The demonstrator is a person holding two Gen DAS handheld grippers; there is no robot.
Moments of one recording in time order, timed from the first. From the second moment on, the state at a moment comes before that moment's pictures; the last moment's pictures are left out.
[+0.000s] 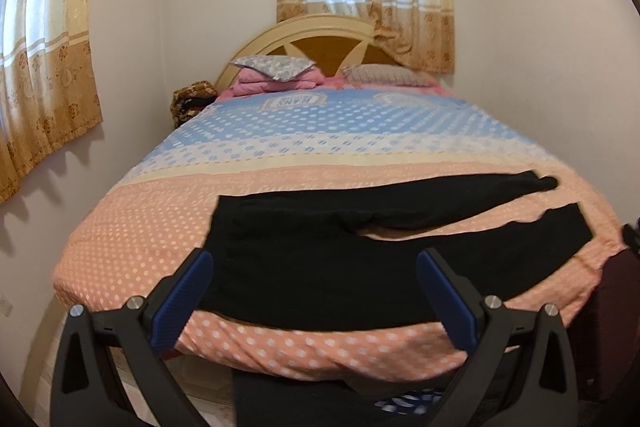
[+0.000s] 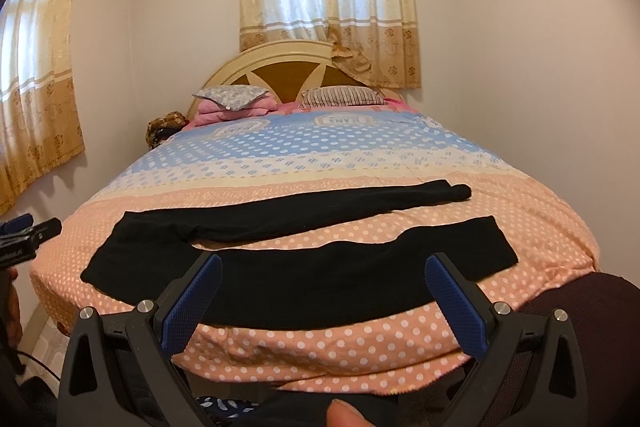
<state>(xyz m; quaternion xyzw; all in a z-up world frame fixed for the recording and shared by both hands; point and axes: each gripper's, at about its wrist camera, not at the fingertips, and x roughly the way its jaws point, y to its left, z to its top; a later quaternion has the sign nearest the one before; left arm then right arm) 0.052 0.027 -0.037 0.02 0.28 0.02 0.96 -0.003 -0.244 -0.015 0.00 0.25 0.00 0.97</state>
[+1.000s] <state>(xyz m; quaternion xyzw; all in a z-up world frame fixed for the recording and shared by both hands) 0.374 0.198 -0.170 -0.05 0.51 0.10 0.86 0.184 -0.318 -0.118 0.00 0.39 -0.02 0.92</state>
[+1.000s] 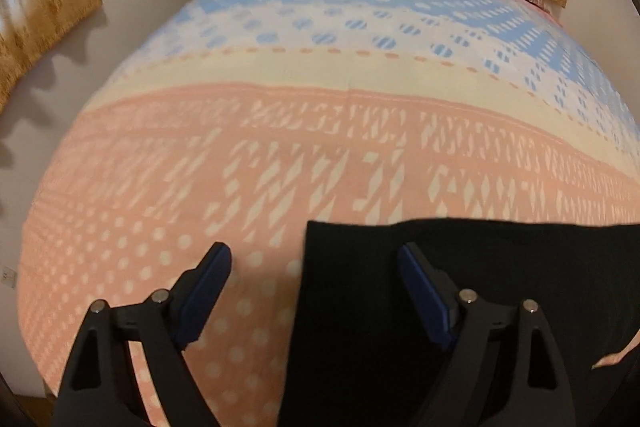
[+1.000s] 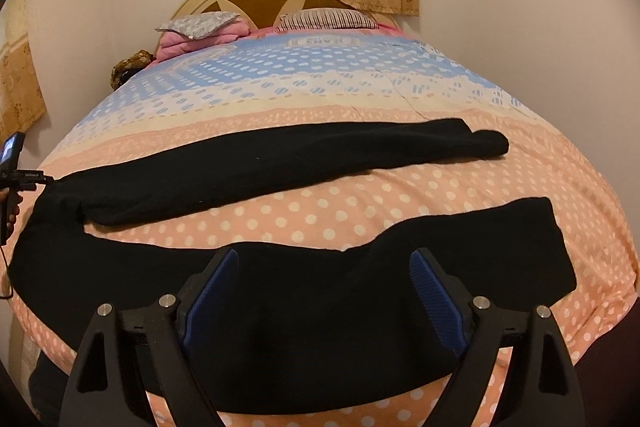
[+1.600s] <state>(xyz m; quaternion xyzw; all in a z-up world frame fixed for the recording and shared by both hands) 0.395 0.193 -0.181 -0.07 0.55 0.02 0.83 0.236 -0.389 -0.105 0.08 0.39 -0.07 0.91</state>
